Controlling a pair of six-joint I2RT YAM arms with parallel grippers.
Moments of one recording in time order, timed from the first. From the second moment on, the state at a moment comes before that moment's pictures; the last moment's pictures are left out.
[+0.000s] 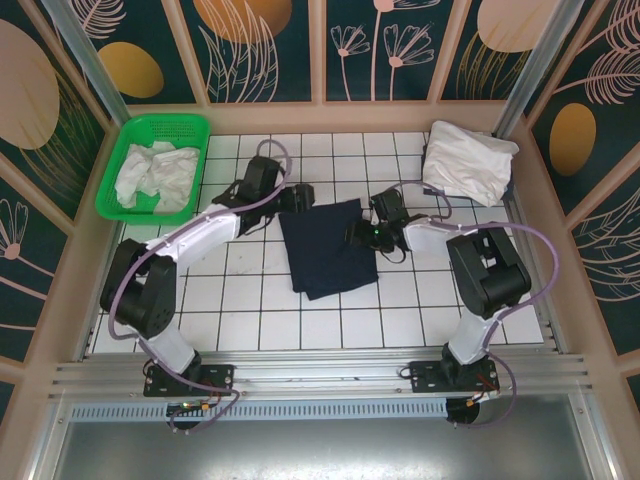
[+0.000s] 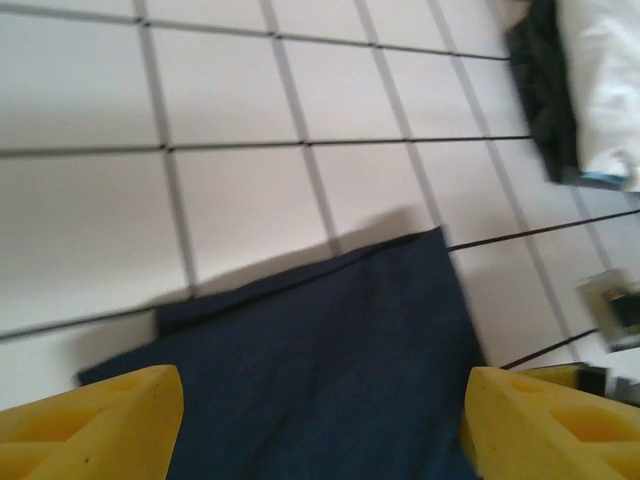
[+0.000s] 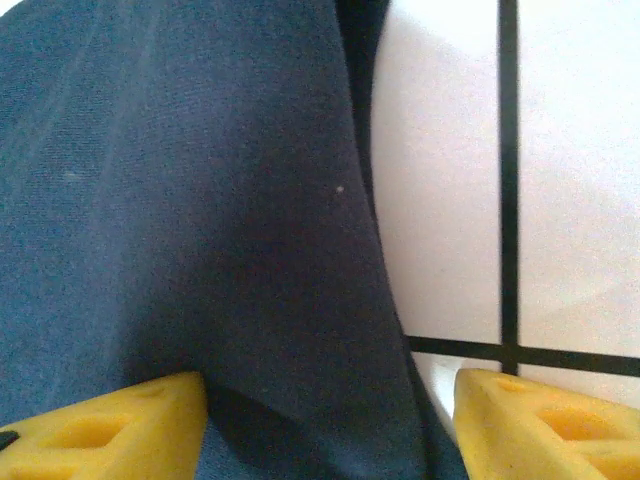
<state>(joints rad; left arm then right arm) -0.50 1.68 1.15 -0.16 0.11 -0.49 0.47 1.78 0.96 -0.18 -0.20 0.56</state>
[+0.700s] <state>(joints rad) -0.50 1.94 1.16 -0.13 0.10 -0.43 0.51 1.64 0.87 -0.09 -0.30 0.61</state>
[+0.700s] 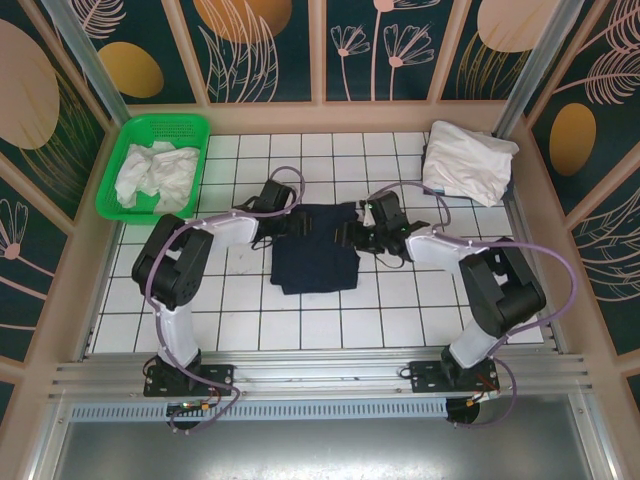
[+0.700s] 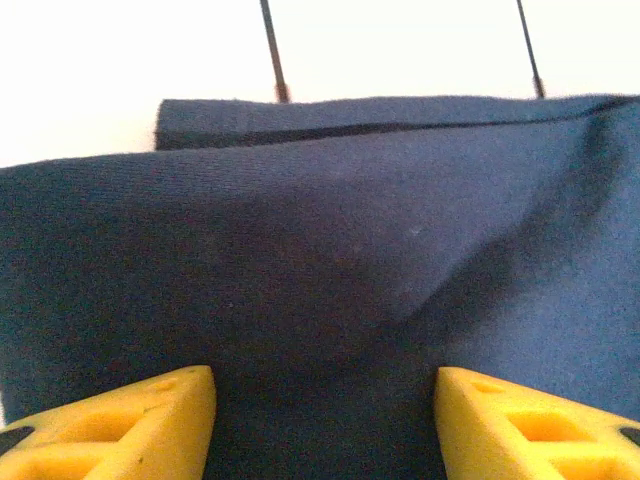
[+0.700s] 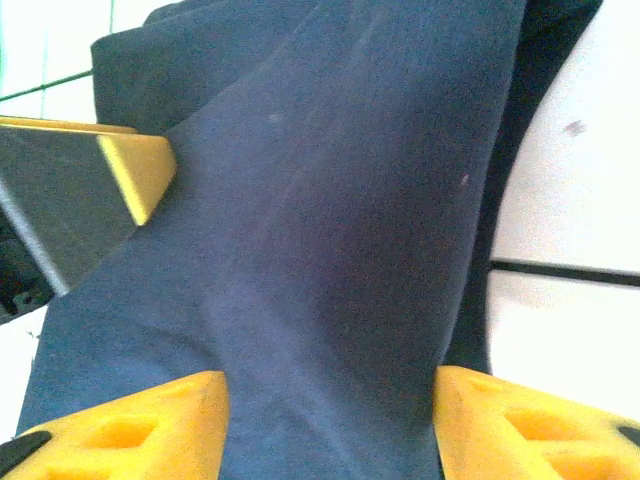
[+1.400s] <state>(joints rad) -0.50 1.95 1.16 -0.11 0.12 -0.41 0.55 1.87 1.06 -0.16 -0.20 0.61</state>
